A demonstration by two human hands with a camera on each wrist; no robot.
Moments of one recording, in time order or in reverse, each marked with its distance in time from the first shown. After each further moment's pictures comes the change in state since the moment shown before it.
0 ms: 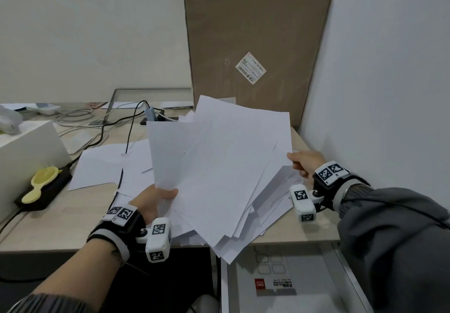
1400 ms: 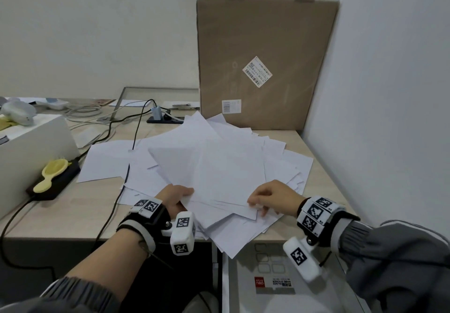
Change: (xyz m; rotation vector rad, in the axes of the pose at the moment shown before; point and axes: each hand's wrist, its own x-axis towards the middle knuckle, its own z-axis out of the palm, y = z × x) left_hand -0.001 -0.007 0.035 -0.066 0.085 -0.094; right_hand -0.082 0.036 0.052 -0.497 -0.594 -0.388
